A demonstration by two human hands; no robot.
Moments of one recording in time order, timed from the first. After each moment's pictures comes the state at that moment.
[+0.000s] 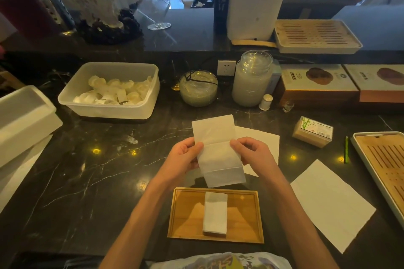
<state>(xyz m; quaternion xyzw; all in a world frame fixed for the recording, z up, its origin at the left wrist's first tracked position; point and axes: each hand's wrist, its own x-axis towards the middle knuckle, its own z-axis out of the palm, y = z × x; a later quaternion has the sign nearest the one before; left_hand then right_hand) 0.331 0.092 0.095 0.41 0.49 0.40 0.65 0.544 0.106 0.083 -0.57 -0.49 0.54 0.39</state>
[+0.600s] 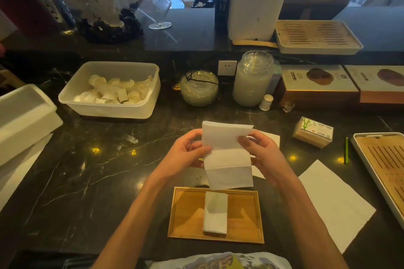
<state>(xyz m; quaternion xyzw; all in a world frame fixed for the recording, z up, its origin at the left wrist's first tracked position) 0.327 0.096 0.117 0.48 0.44 0.39 0.65 0.553 0.108 0.101 -0.50 -0.41 0.63 0.43</state>
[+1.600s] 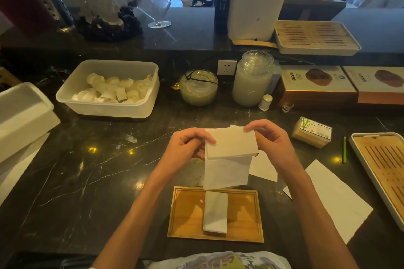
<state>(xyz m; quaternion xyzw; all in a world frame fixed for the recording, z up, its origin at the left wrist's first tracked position) 0.327 0.100 0.123 0.53 0.48 0.44 0.54 0.564 0.113 0.124 -0.49 -0.56 0.49 0.45</state>
